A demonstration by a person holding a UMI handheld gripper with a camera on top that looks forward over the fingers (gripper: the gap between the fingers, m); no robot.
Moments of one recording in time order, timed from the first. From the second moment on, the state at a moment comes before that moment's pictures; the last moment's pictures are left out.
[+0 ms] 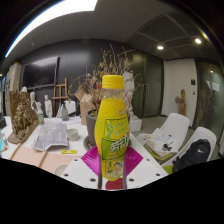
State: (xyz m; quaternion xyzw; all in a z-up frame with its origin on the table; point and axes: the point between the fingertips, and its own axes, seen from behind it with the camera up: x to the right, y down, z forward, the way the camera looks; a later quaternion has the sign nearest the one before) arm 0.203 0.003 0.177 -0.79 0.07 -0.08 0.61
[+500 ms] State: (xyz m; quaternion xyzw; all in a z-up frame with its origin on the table) arm 0.219 -0.001 0.054 -0.83 0.05 -0.05 0.55
